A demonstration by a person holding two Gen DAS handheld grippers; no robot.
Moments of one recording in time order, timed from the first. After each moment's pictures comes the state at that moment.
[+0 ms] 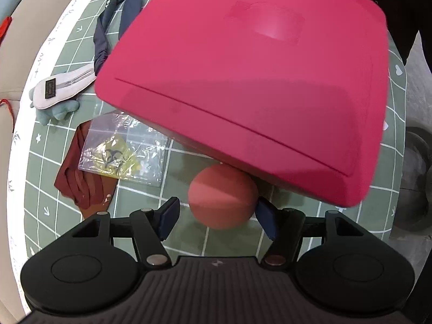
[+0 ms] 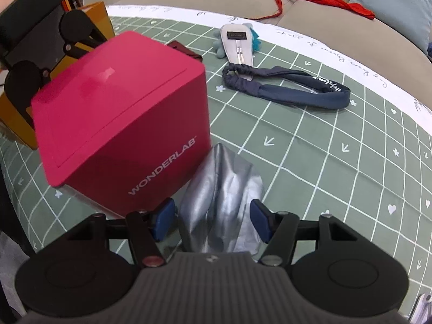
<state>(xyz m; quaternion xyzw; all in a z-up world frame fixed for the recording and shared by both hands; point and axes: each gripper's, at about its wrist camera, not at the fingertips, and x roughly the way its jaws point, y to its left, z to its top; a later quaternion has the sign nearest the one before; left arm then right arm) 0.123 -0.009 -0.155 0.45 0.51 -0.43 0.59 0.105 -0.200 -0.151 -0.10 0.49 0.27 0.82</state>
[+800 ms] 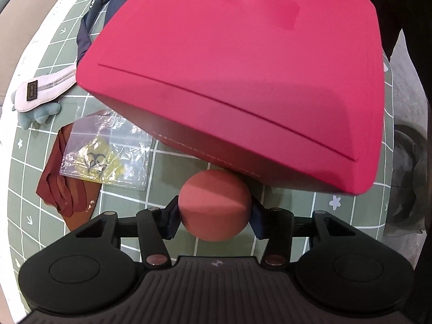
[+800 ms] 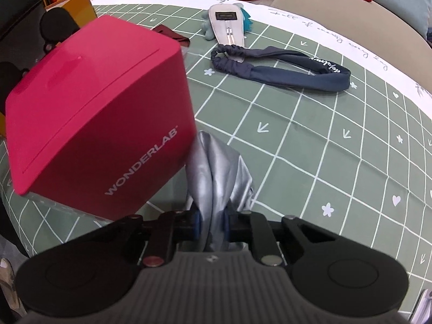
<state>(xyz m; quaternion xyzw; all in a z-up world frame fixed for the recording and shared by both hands) 0.137 -0.005 -0.165 0.43 0.51 -0.47 0.58 0.121 -0.196 -0.170 -0.11 0.53 0.25 0.80</state>
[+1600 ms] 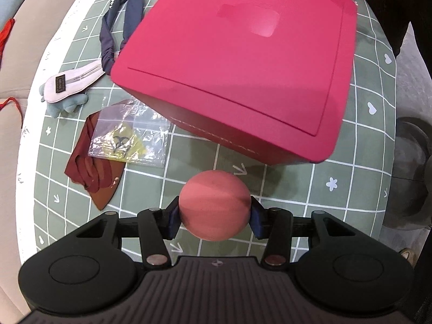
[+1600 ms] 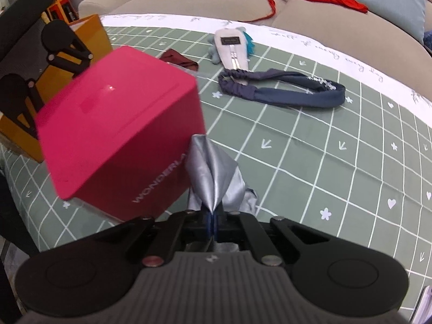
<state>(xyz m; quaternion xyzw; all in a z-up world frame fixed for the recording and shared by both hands) 0.111 0.000 -0.136 0.46 0.51 -0.42 0.59 0.110 -0.204 -0.146 -0.08 0.50 0.26 0.82</state>
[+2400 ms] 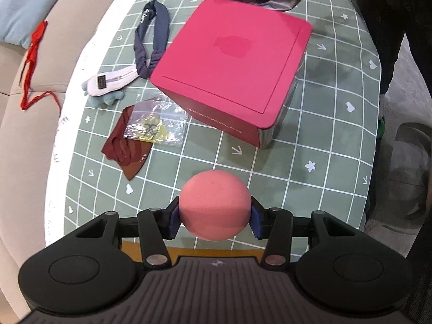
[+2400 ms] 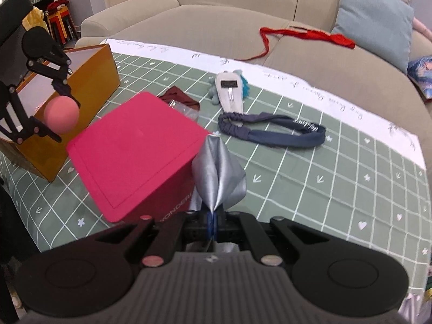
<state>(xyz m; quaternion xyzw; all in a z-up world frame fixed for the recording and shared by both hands) 0.071 0.021 -0.069 0.47 0.48 -0.38 0.63 0.086 -0.200 -0.095 -0.09 0.44 0.25 0.85</state>
